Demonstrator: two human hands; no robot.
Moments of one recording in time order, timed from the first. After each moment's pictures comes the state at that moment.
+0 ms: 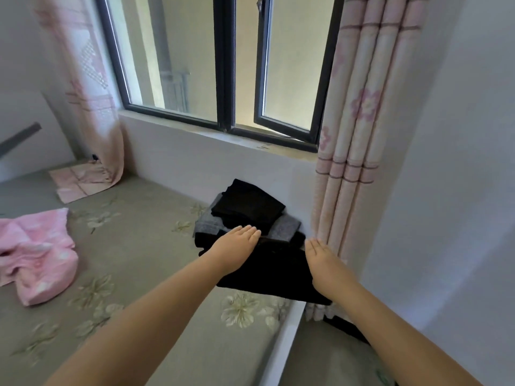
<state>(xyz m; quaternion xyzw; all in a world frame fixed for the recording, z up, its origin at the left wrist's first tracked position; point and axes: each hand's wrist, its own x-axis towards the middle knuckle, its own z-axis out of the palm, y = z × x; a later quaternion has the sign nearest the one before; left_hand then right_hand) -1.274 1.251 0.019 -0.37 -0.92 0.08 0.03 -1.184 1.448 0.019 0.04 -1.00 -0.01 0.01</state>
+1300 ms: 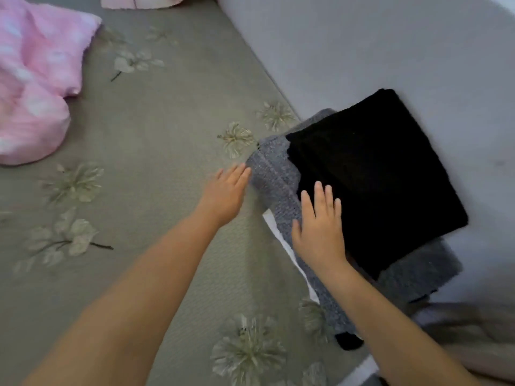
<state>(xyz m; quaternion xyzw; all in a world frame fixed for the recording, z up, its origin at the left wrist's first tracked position) -1.644 1.150 -0.280 0.02 -0.99 -0.09 -0.08 -1.637 1.345 -0.233 0.22 -0.97 0.05 -0.02</state>
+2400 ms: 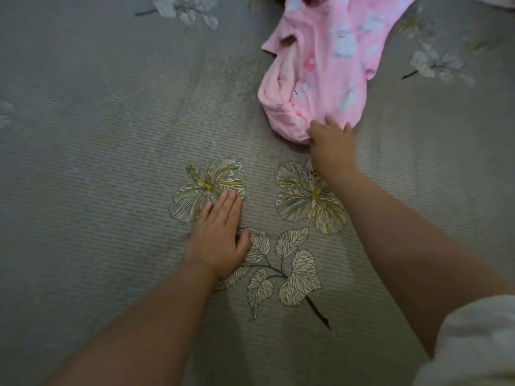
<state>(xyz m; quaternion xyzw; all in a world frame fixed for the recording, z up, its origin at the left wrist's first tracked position) -1.406 0.798 -0.451 0.41 -0.90 -0.16 -0.03 -1.650 0.769 -0.406 0.55 -0.84 0.01 -0.03</state>
